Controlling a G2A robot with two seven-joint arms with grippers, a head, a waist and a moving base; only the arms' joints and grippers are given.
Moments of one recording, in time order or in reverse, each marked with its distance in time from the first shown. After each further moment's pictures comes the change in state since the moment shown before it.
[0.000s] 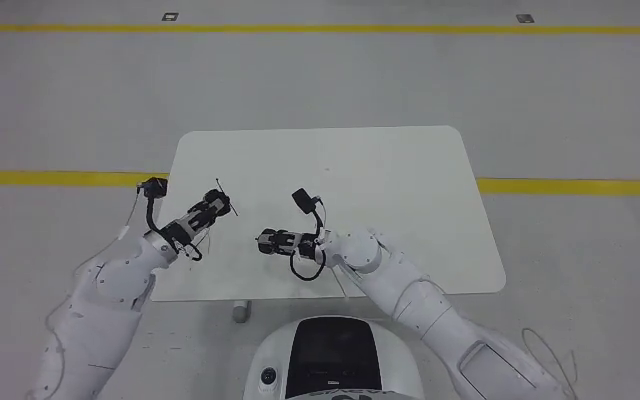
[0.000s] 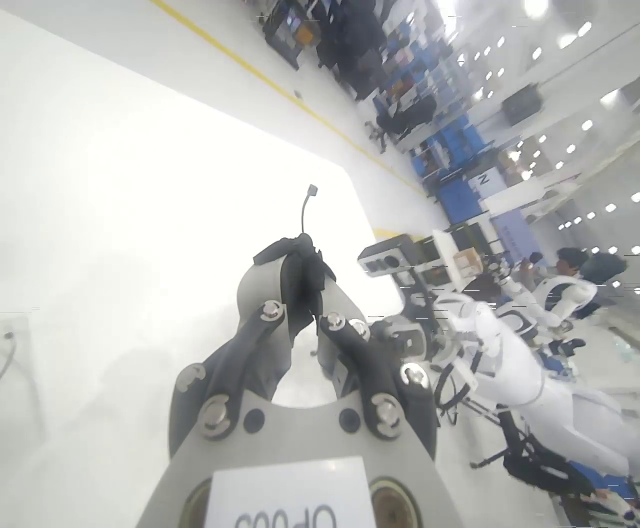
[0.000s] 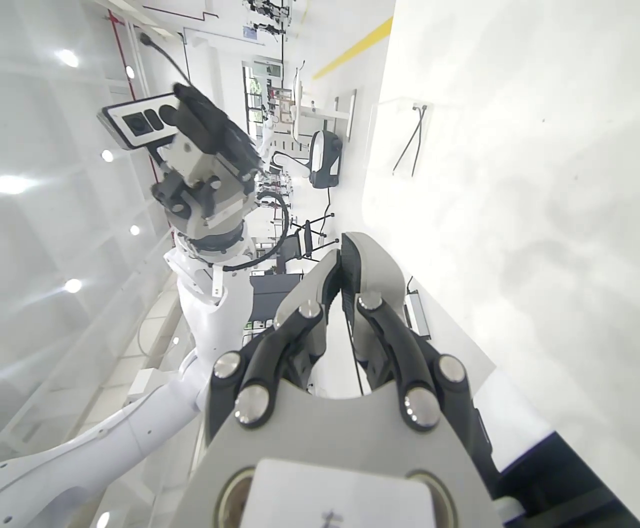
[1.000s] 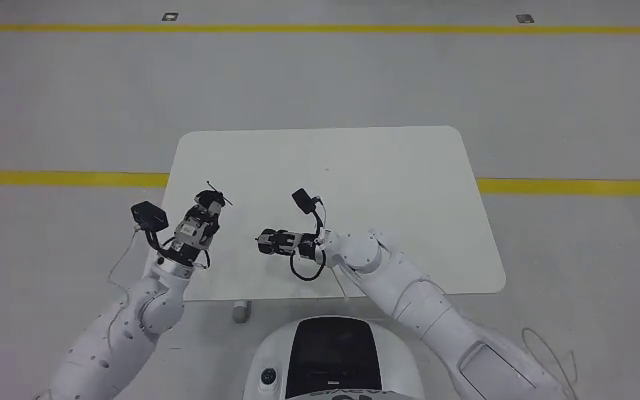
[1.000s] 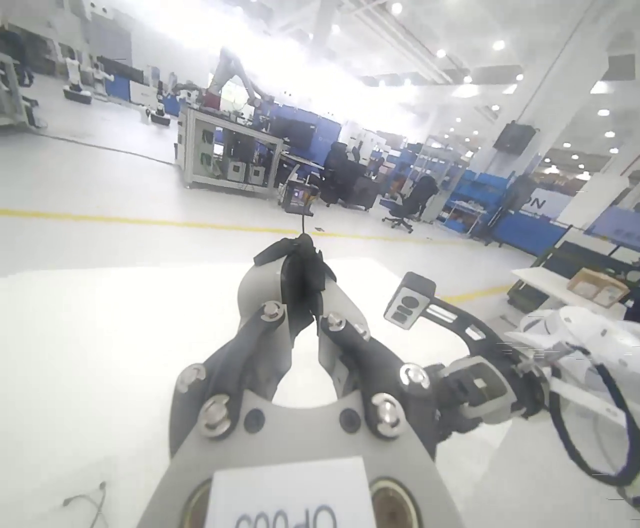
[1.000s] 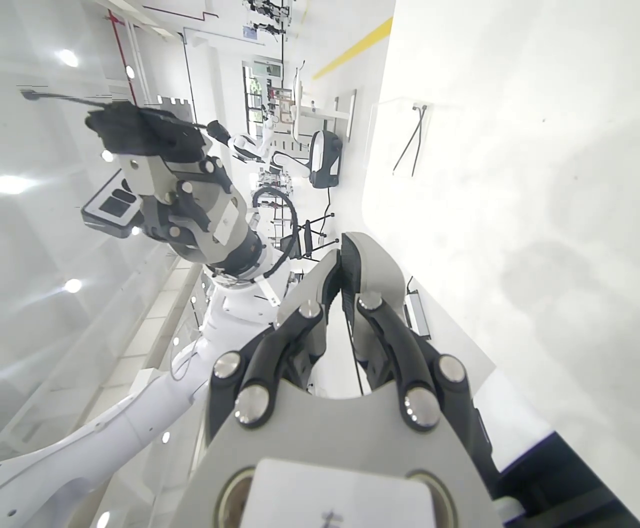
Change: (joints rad) left arm -0.010 0.145 0.357 0.076 0.666 0.000 1.014; right arm 0.000 0.000 0.000 0.000 0.000 0.000 0.000
